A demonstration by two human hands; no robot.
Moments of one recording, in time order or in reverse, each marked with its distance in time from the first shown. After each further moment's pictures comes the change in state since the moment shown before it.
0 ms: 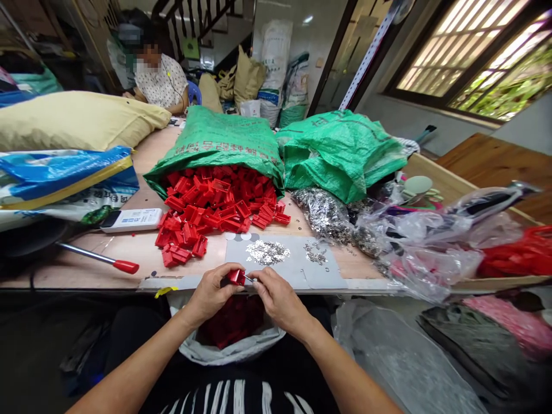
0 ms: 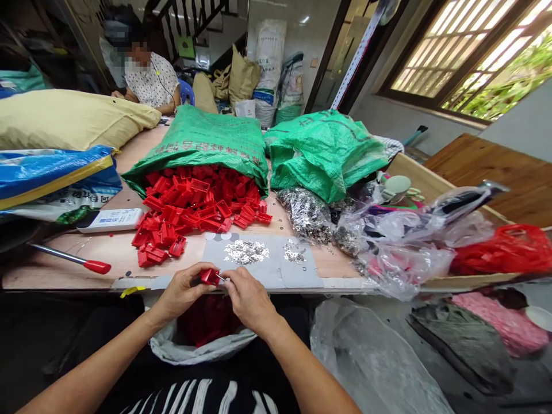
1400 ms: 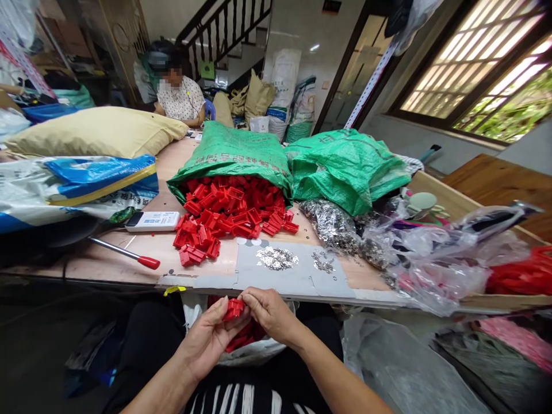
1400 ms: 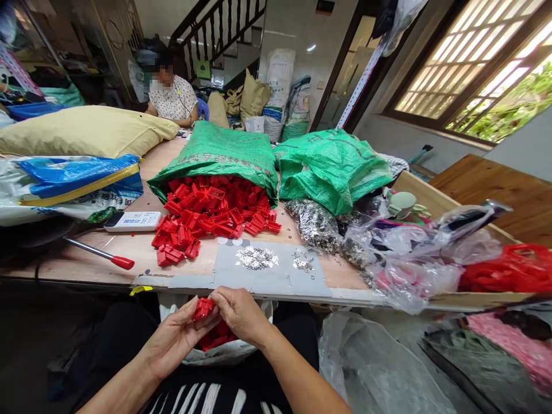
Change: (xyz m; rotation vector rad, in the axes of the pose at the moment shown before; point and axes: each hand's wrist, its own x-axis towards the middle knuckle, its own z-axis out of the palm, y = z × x) left_hand -0.070 0.015 0.013 -1.416 0.252 -0.643; right_hand 0.006 -0.032 0.022 0.285 -0.150 -0.112
